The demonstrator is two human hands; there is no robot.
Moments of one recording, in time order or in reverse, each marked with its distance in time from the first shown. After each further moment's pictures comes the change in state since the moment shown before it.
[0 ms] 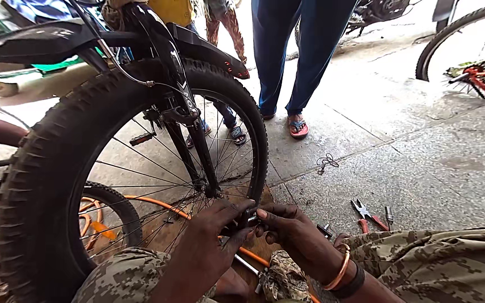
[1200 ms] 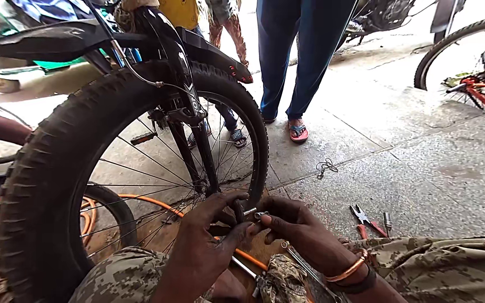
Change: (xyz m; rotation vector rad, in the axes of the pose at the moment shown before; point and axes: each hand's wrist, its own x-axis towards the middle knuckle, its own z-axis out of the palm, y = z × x) left_hand 0.002 0.012 -0.003 -0.302 0.139 -0.121; right_hand 0.001 -0.014 -0.010 -0.260 -0.191 -0.118
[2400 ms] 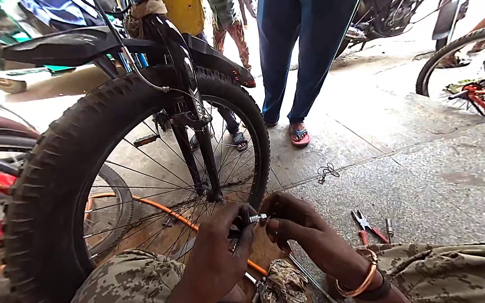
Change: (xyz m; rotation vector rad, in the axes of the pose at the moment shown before) left_hand -0.003 -0.008 0.020 0.168 0.012 0.110; right_hand -0.001 -0.011 -0.006 -0.175 -0.074 -0.091
